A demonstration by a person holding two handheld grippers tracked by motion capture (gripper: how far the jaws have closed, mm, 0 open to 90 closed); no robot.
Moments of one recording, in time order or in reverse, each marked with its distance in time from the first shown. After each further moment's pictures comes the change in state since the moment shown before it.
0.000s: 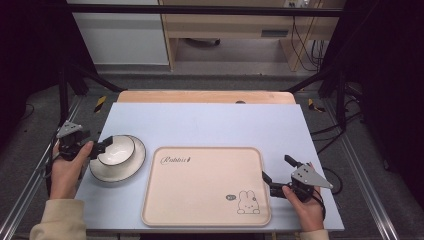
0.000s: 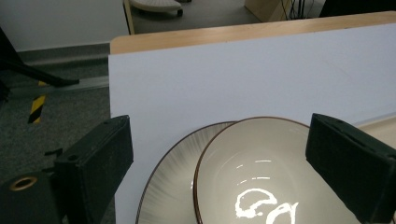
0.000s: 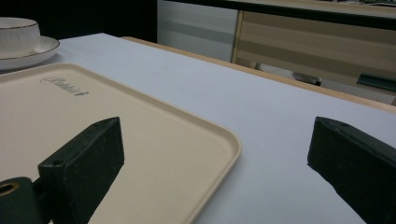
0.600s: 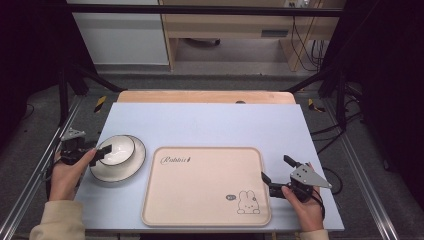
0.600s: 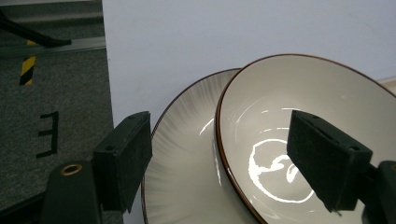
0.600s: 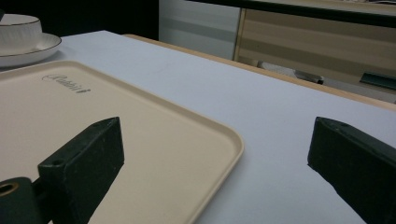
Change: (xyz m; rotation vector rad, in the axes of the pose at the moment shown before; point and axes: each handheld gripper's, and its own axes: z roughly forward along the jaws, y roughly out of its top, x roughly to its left) left arm 0.012 -0.022 0.010 0.138 -0.006 -0.028; right arm 0.002 0.000 0.001 0.007 0.008 -0.001
